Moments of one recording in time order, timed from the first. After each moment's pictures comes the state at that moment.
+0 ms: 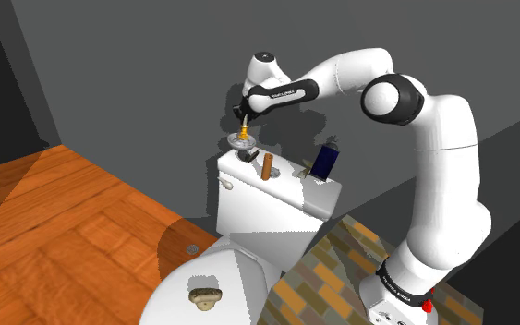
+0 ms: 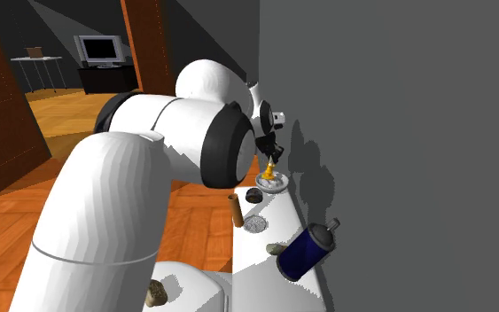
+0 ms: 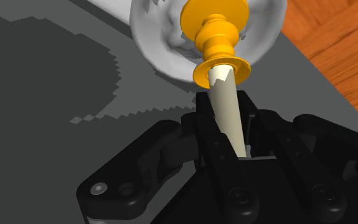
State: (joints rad) arm -0.19 0.60 0.15 -1.45 -0.42 2.41 0.73
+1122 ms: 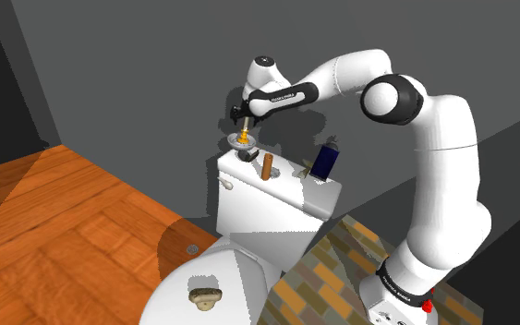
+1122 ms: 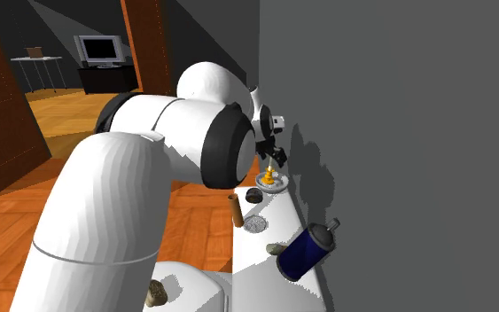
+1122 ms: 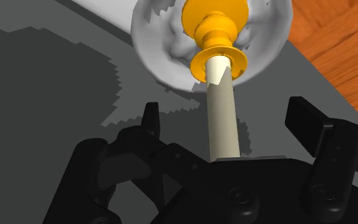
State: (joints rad) arm -0.19 0.60 0.15 -1.48 -0.43 2.44 0.75
